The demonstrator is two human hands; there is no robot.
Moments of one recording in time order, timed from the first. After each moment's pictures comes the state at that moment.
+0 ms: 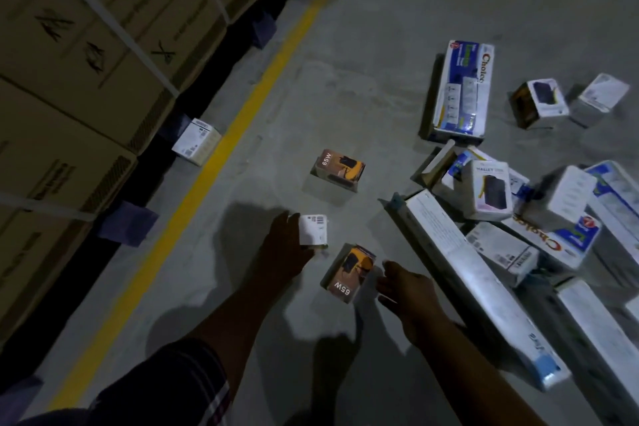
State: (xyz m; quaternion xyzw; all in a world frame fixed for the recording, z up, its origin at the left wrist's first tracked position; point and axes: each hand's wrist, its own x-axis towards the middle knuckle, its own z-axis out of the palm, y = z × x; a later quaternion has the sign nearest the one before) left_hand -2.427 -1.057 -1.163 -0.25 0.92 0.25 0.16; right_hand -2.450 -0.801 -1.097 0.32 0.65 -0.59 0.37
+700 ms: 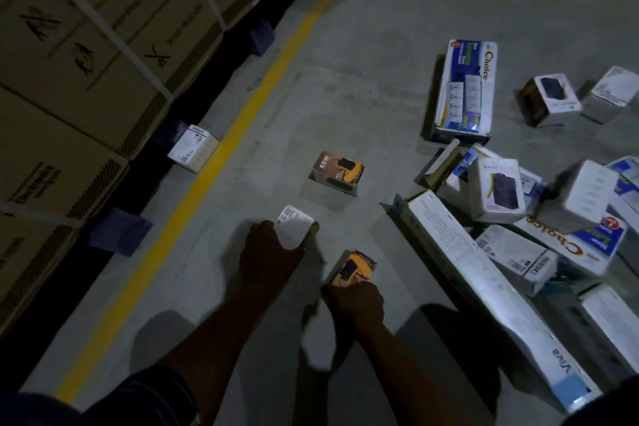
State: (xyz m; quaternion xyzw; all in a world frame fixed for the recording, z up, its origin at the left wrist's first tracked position) left_hand -2.431 -1.045 -1.150 -0.40 0.90 0.17 0.09; right_hand -2.425 -0.867 -1.181 0.22 0.78 -0.41 0.41
